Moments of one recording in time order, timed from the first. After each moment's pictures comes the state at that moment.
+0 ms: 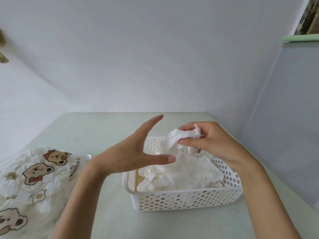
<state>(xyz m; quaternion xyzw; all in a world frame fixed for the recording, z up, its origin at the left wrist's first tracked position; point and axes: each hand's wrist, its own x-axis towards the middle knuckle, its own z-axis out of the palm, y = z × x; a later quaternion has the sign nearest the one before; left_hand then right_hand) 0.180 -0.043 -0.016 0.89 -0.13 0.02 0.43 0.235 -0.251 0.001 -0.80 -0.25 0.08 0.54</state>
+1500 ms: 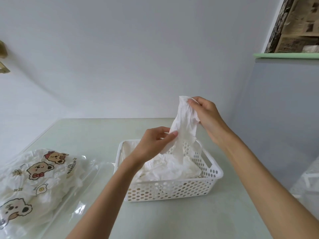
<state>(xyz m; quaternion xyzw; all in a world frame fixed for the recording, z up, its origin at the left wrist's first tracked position) 0.195 -0.119 -0.013 0.78 -0.07 0.08 0.62 0.257 -0.273 0.046 -0.76 -0.19 -0.11 0.61</state>
